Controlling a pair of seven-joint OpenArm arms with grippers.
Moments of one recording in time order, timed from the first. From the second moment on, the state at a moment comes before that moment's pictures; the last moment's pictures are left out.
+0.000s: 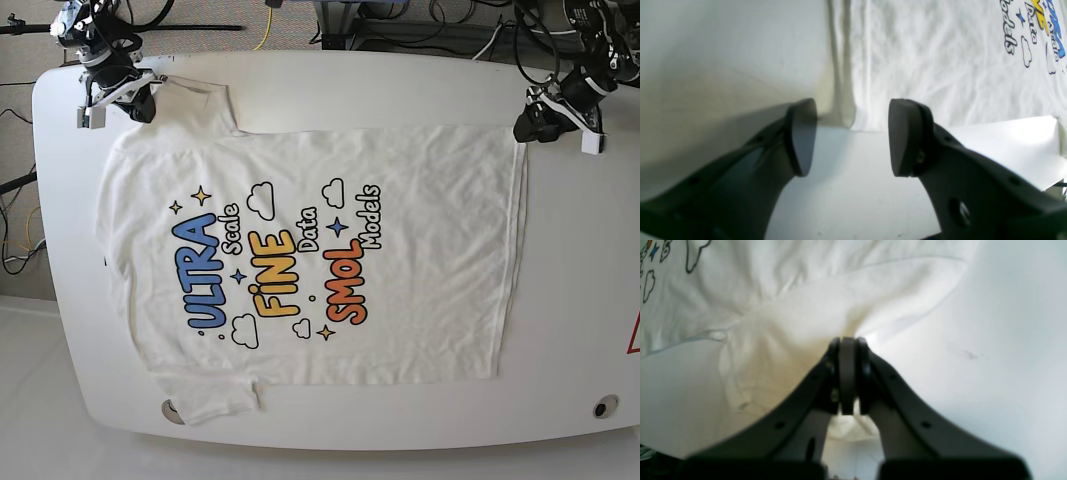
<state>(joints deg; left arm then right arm) 22.0 -15.5 -37.9 83.0 -48.6 -41.5 50.8 -29.0 7.2 38.3 95.1 36.6 35.0 -42.4</state>
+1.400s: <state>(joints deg) 20.0 -14.9 -34.0 80.7 -51.6 -42.5 51.2 -28.8 7.1 38.2 95.1 36.1 35.2 -42.4</state>
